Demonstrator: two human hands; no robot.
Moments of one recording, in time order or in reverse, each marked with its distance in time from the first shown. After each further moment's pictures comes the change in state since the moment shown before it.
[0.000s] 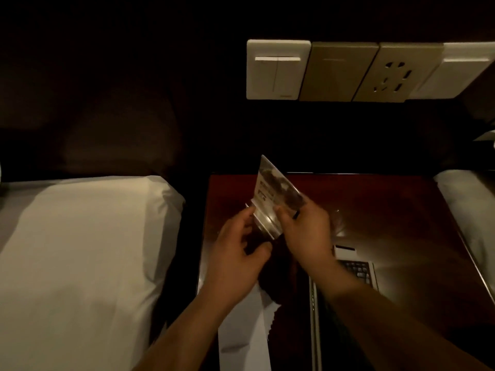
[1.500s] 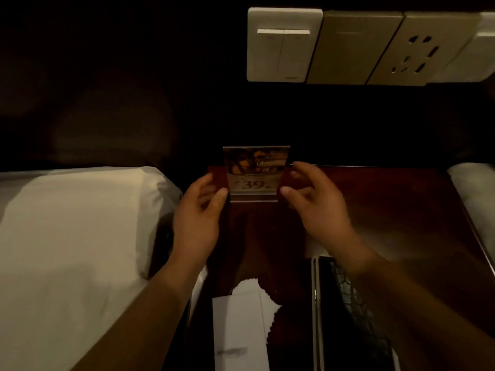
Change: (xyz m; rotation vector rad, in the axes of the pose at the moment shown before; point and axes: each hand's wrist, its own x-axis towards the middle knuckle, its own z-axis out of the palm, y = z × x) left_hand 0.053 -0.021 -0.033 -0.100 0.296 -0.096; right_hand 0.032 0.015 -0.018 0.066 -0.144 -0.018
